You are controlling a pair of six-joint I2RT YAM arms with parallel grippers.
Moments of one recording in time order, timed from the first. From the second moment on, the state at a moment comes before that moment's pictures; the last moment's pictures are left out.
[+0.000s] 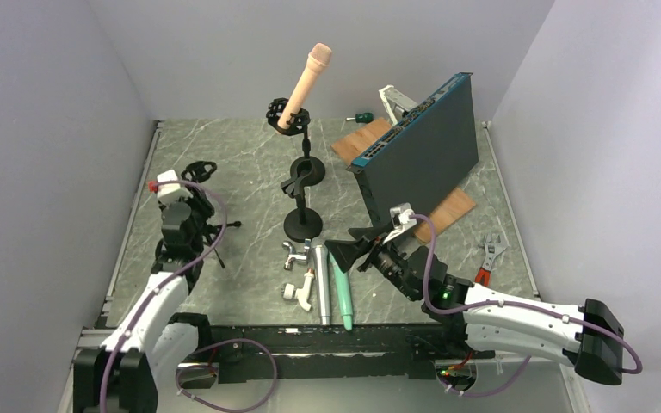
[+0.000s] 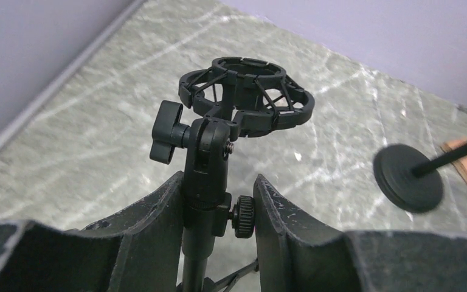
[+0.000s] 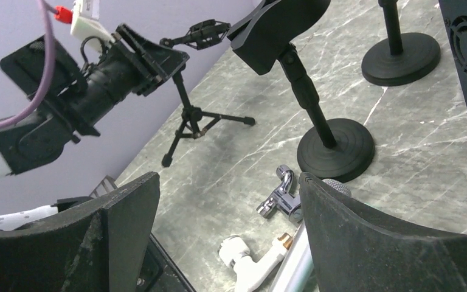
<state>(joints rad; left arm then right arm) -0.08 0.82 0.36 0.32 -0.34 -0.33 1.13 0.80 0.40 0.46 0.39 0.52</state>
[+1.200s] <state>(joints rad) 0.28 1.61 0.76 0.79 0.00 -0.24 1.06 0.84 0.38 0.40 0.36 0.53</state>
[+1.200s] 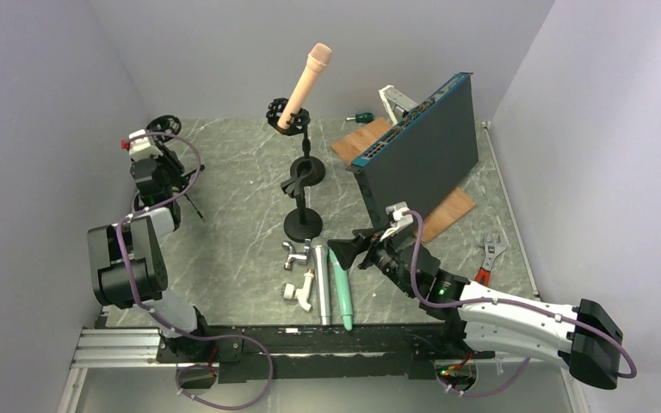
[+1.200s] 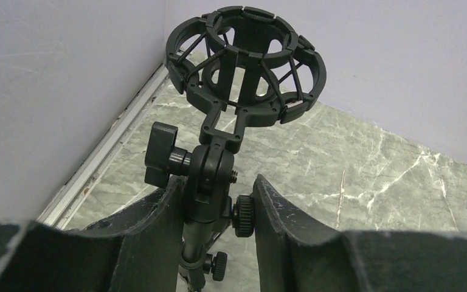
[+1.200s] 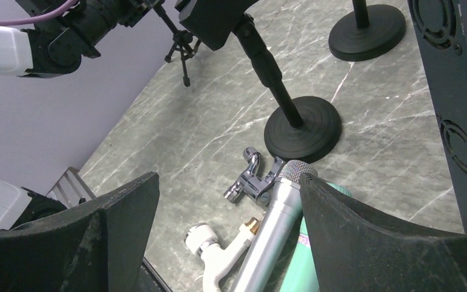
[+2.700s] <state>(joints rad) 0.12 1.23 0.88 0.32 0.63 -0.55 0.94 1.32 1.33 -0.11 0.35 0.40</state>
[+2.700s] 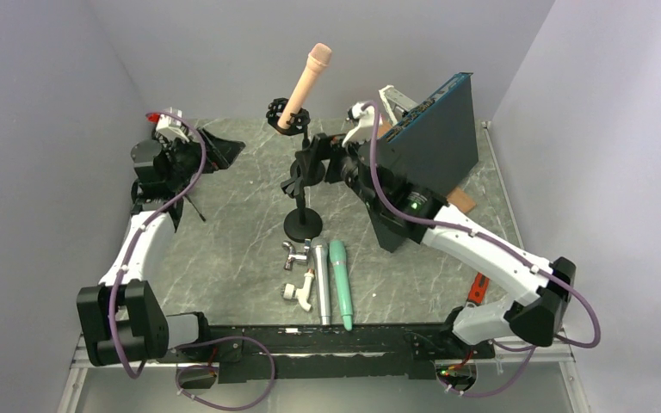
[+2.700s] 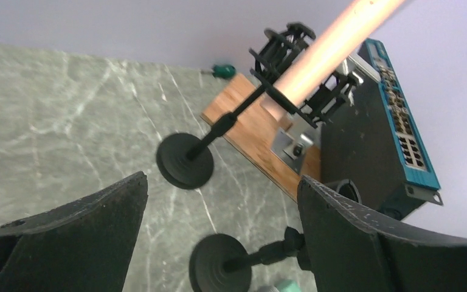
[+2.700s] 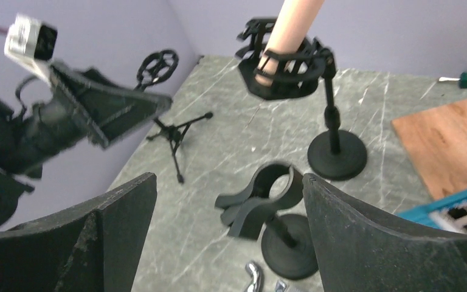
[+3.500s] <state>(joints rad) 0.06 1.30 0.89 0.35 0.76 -0.64 0.62 1.90 1.83 -0.01 0.12 0.56</state>
